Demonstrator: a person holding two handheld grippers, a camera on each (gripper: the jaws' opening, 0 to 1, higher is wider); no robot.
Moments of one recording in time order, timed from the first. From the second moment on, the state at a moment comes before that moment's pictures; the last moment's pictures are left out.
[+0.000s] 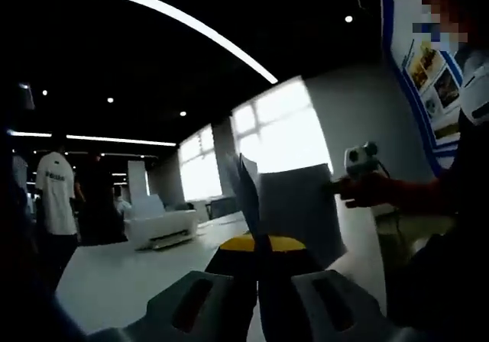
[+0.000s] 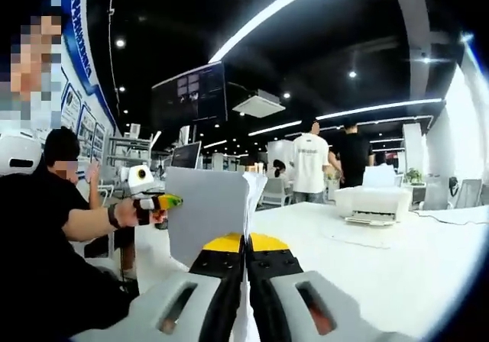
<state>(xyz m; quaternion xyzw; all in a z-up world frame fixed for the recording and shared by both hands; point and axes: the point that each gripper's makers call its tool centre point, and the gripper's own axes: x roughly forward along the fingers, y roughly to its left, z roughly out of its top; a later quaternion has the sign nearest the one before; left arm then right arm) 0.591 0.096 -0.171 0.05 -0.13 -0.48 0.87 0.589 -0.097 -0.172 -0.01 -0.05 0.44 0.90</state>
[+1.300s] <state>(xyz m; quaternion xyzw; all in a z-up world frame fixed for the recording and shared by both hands) 0.605 0.101 -0.191 0.04 -0.09 -0.48 0.87 0.586 -0.094 -0.187 -0.05 -0.02 0.44 0.90</state>
